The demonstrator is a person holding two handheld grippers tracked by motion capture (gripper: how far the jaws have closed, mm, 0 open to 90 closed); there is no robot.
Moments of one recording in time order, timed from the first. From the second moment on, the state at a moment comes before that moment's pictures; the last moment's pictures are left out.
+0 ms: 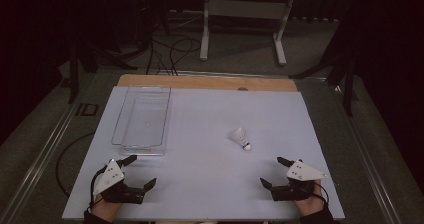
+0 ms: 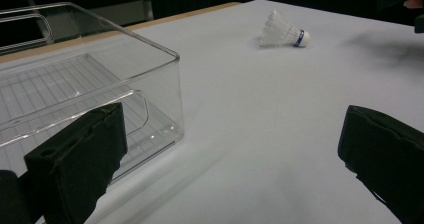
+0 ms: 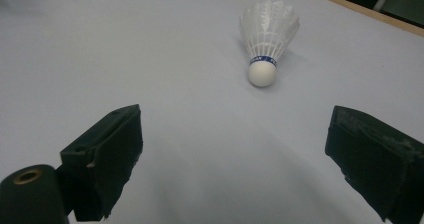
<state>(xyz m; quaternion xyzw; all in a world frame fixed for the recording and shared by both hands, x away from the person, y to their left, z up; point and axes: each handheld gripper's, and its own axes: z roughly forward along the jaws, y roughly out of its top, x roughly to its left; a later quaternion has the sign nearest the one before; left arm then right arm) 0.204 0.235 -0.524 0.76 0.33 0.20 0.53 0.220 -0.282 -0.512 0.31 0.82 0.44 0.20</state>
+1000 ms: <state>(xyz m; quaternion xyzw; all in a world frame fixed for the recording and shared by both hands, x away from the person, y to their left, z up) 0.203 0.238 -0.523 0.75 0.33 0.19 0.54 0.218 -0.283 -0.500 0.33 0.81 0.45 0.20</state>
